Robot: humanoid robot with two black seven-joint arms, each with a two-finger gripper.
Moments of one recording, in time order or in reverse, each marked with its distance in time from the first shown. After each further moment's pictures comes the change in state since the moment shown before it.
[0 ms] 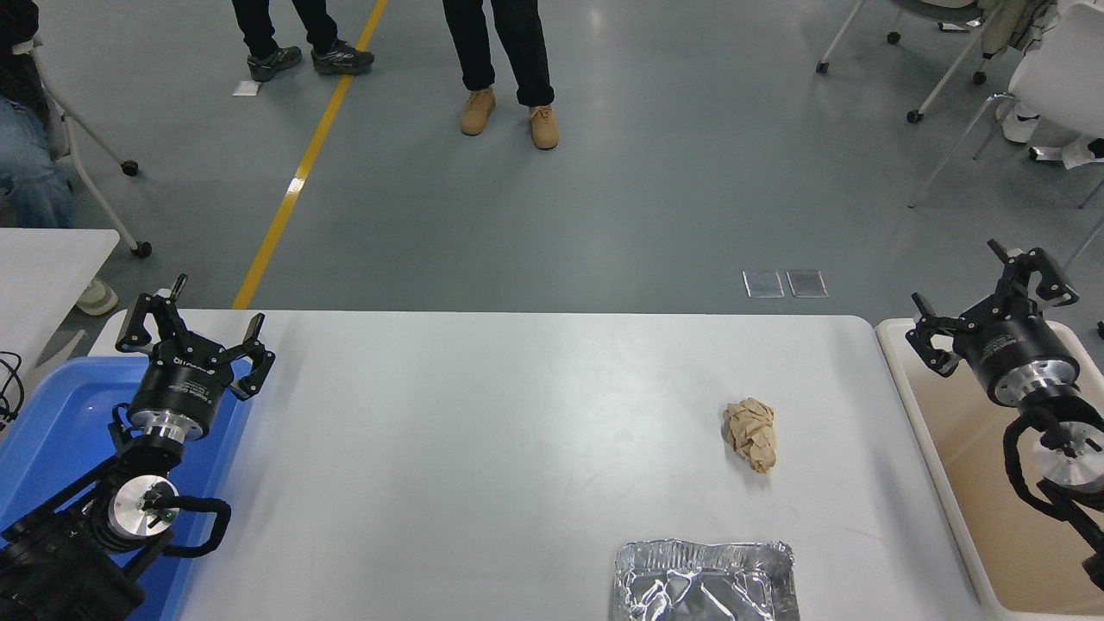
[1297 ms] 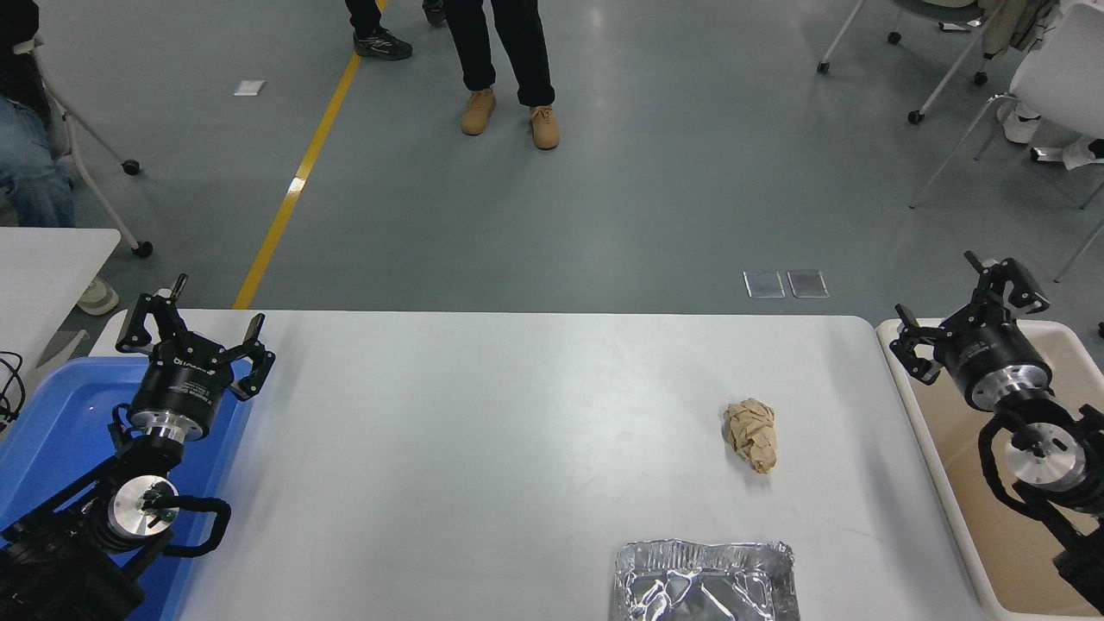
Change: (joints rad) left arm 0.000 0.000 0.000 0.000 0.000 0.000 0.000; right arm 0.100 -0.129 -0.201 -0.039 -0.033 0.002 0.000
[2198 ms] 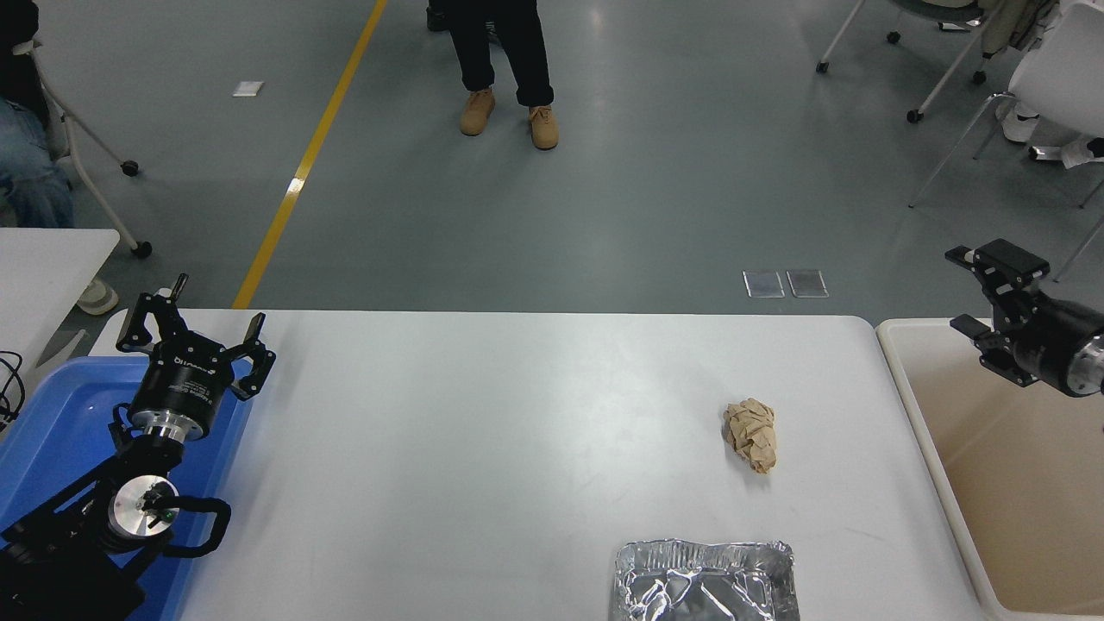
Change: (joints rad) left arm 0.000 0.000 0.000 0.000 0.000 0.000 0.000; right arm 0.245 -0.276 -0.514 0.096 -0.521 0.112 0.000
